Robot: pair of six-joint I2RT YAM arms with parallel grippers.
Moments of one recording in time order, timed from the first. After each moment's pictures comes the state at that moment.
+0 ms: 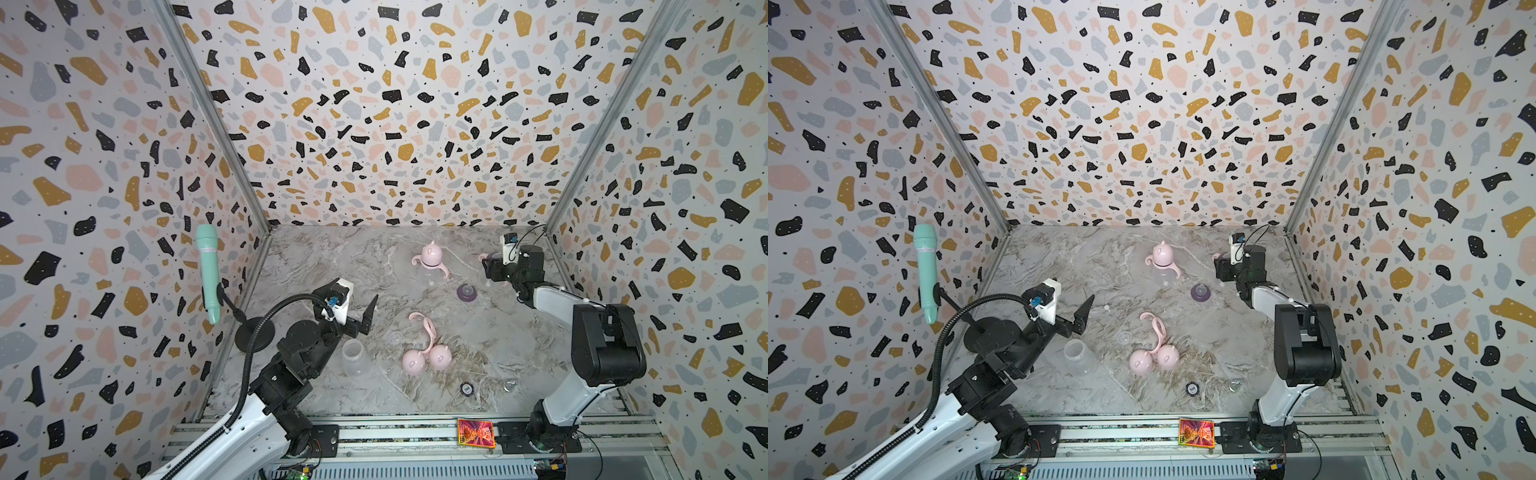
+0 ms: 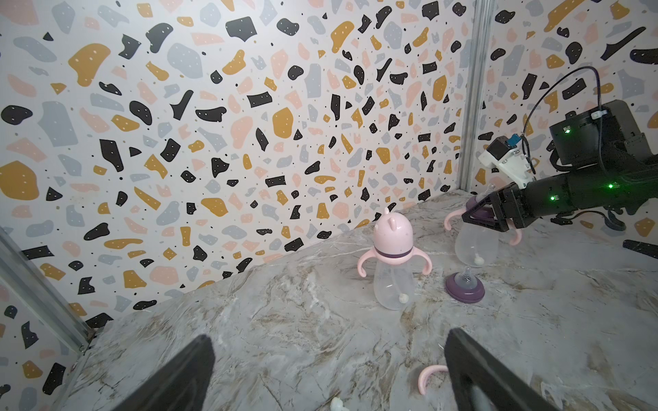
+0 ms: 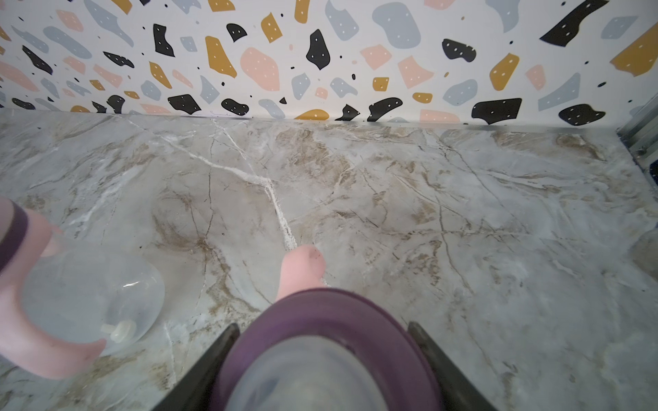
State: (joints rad) left arm -0.70 0.62 0.53 0.09 -0.28 0.13; right arm 0.05 1.70 0.95 0.25 -0.22 -0.01
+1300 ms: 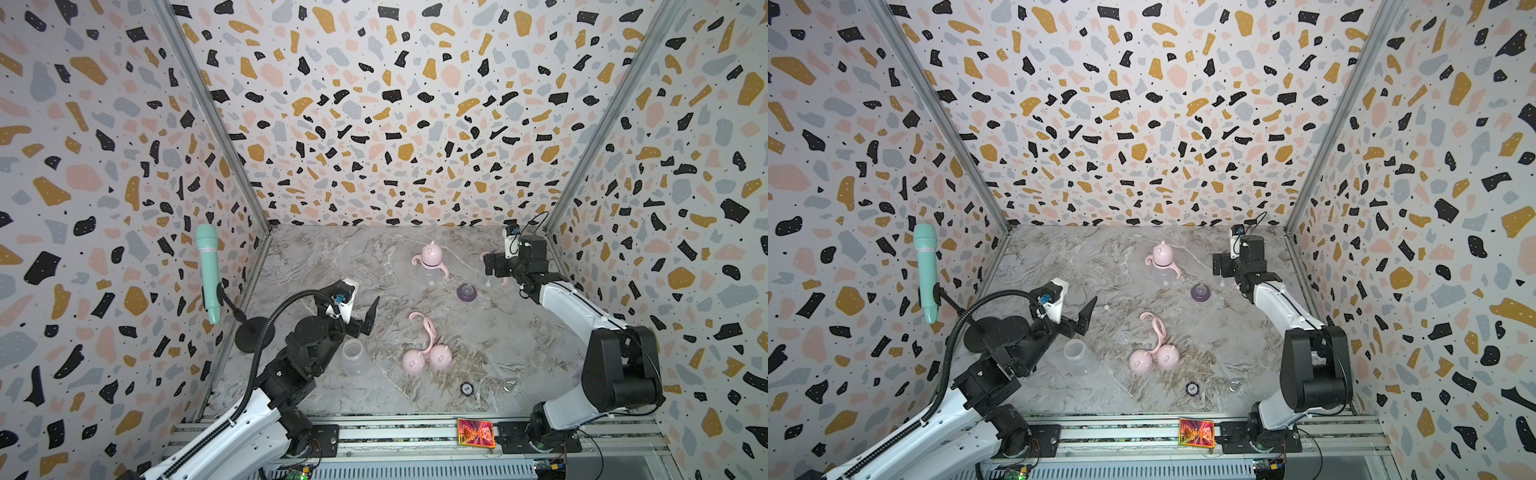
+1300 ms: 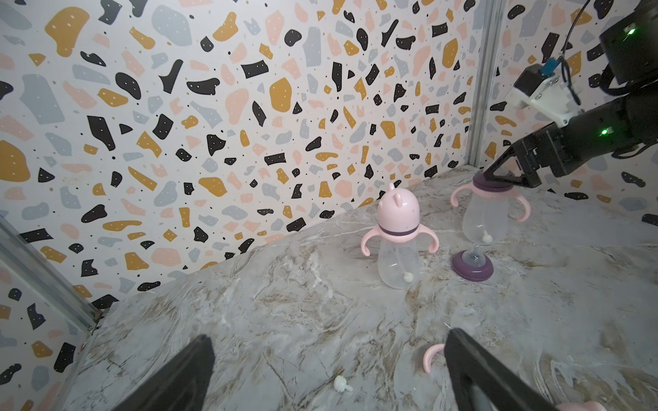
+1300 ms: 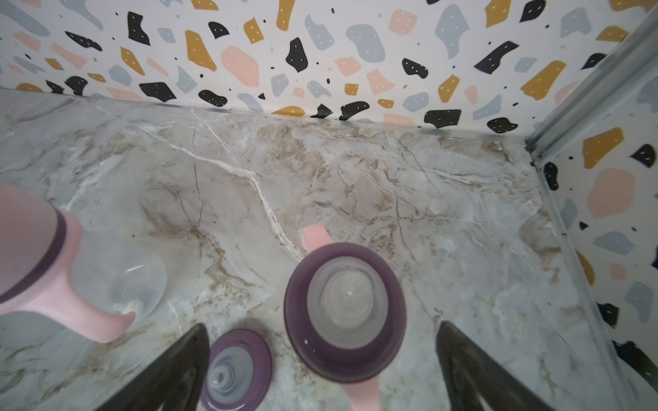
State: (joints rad) left arm -0.70 0.67 0.54 0.04 -0.31 0.12; right arm 0.14 1.50 1.07 -0.13 0.00 -0.03
